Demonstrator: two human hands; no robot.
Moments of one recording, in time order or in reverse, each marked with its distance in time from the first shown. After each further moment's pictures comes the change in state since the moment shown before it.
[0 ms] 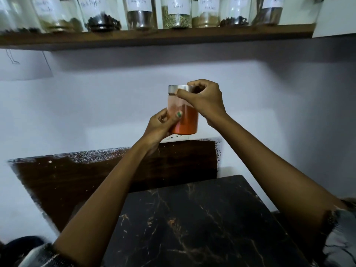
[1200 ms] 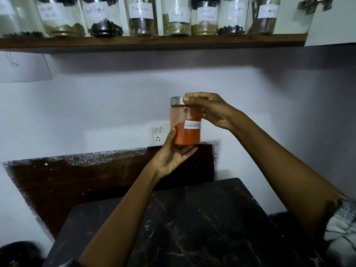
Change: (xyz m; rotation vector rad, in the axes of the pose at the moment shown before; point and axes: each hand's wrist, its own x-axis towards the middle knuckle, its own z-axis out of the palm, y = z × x) left_hand -0.030 -0.037 0.027 -0.783 -0.248 -0.319; right_hand 0.017 0.017 -0.029 0.317 -0.493 0.265
